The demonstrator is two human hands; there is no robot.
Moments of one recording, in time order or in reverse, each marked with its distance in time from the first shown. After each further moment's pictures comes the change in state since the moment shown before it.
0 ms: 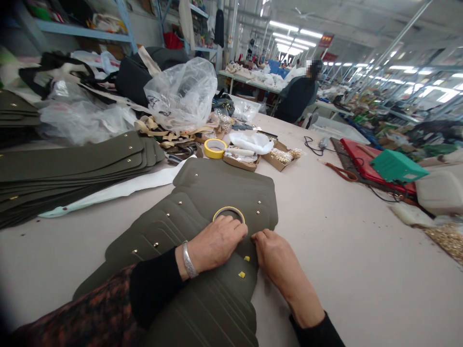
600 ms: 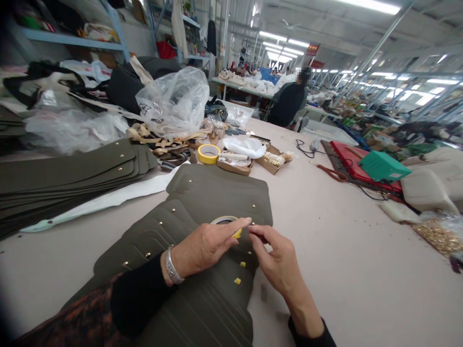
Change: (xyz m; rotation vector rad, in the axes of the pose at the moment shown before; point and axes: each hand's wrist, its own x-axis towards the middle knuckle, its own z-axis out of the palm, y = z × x) left_hand -0.007 -0.012 -0.008 -0.354 0.207 0.083; right_hand 0.001 -0.010 -0.022 0.490 0.334 0.170
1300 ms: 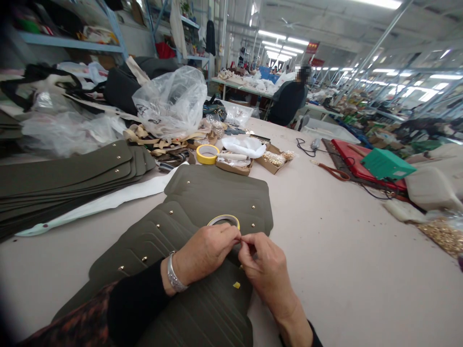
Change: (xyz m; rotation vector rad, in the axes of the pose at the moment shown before) left_hand 0.006 0.006 0.006 0.172 -0.055 -0.069; right_hand -0.007 -0.017 0.022 -0.115 0.115 -0.101
